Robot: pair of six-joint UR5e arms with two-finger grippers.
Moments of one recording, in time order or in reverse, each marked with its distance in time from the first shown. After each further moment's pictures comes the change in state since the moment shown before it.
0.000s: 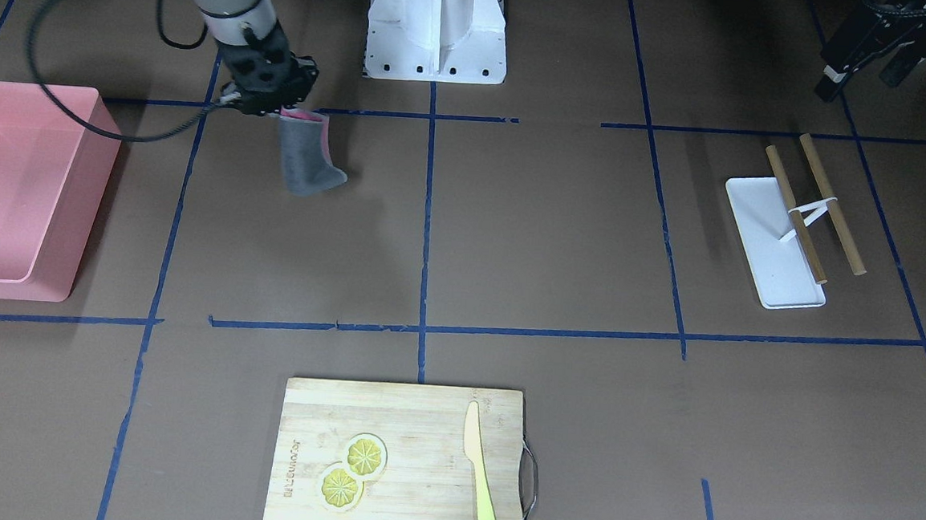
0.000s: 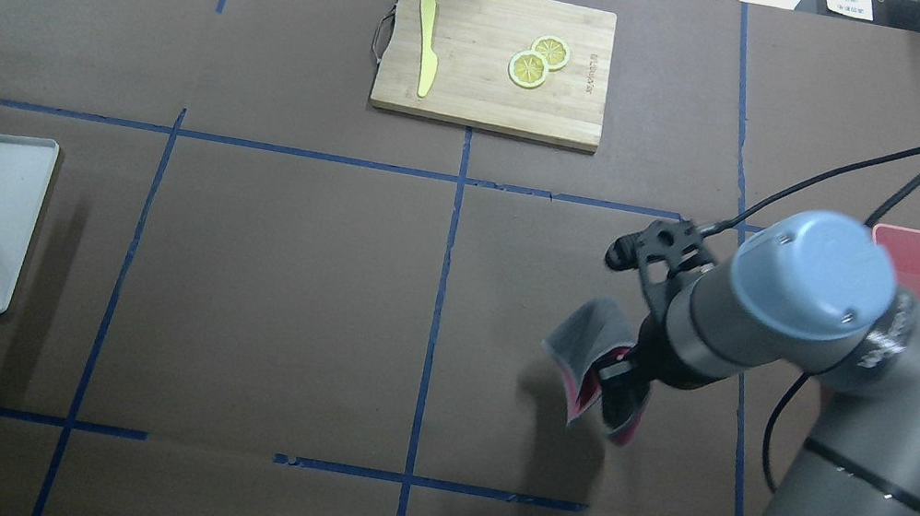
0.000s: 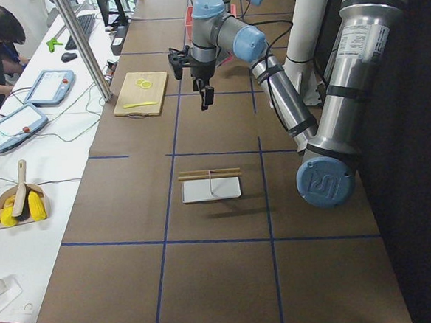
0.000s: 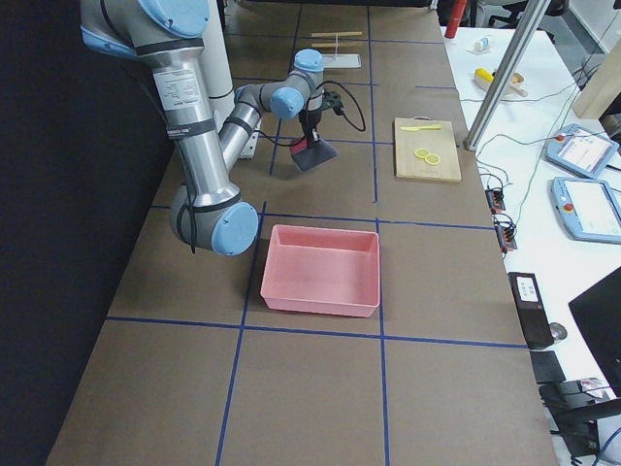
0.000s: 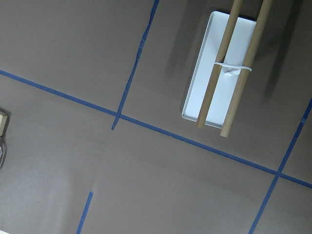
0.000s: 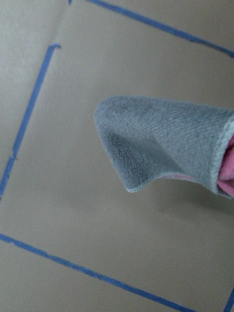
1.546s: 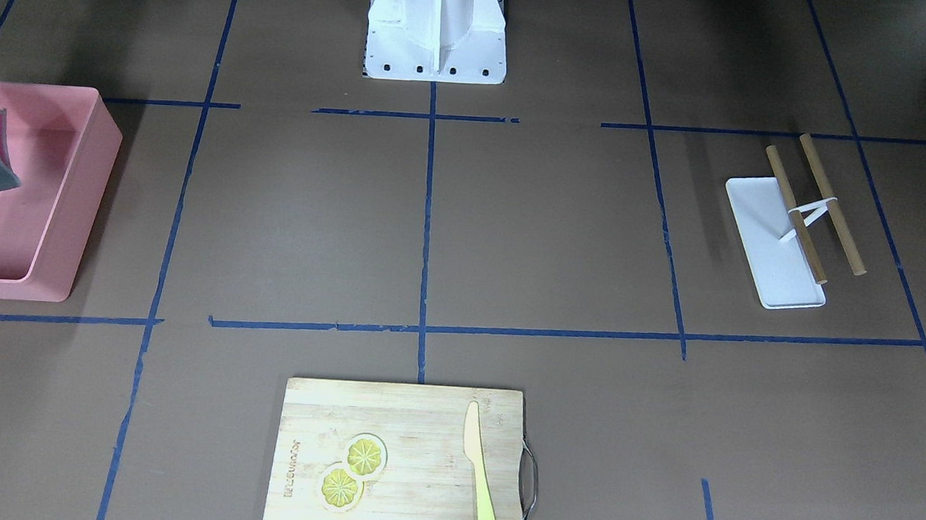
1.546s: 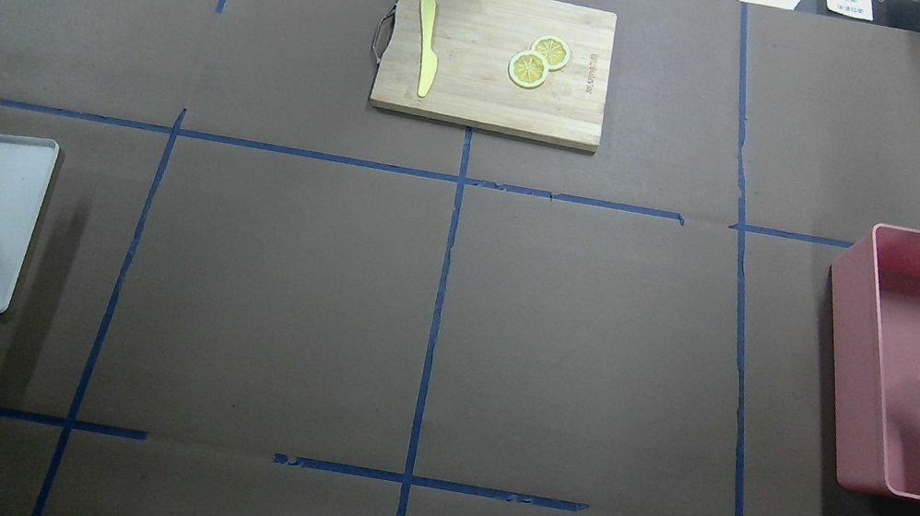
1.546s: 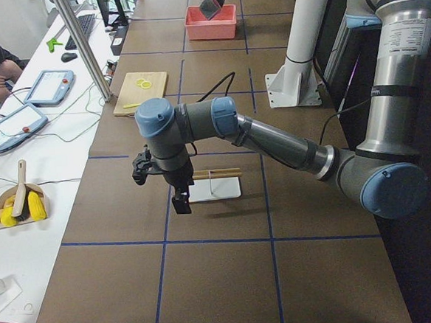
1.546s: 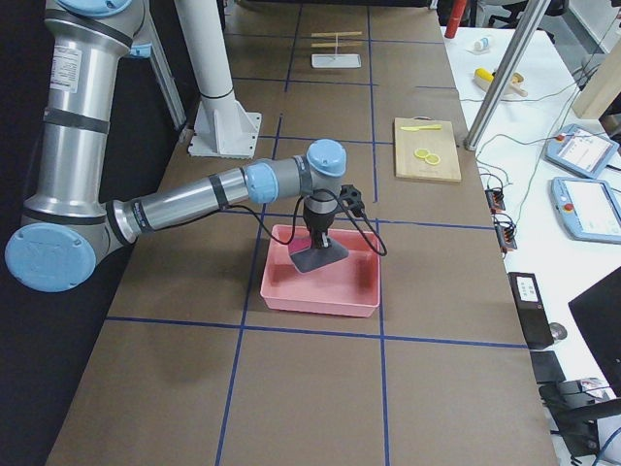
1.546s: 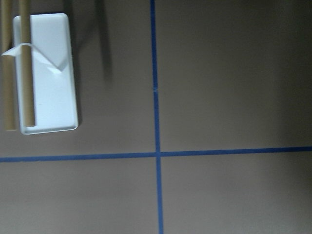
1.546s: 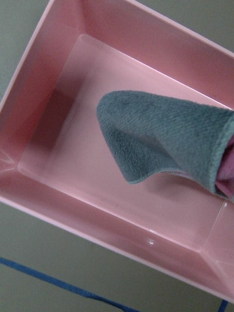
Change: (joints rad) left arm -0.445 0.111 0.561 0.076 -0.070 1.200; right arm 0.555 -0.544 -0.185 0.243 0.279 -0.750
